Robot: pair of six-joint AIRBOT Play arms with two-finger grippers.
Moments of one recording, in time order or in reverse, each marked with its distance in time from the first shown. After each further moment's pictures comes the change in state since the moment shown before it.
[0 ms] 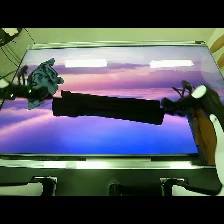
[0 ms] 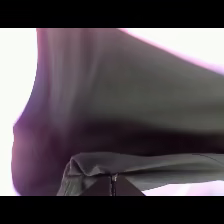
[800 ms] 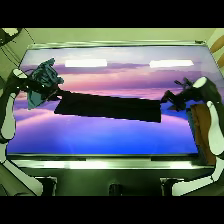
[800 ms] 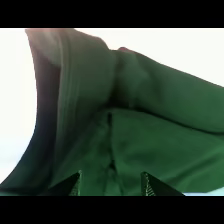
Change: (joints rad) left arm -0.011 -0.421 0.421 -0.005 -0.255 -0.146; right arm -0.117 -0.259 0.240 0.103 0.137 -0.019
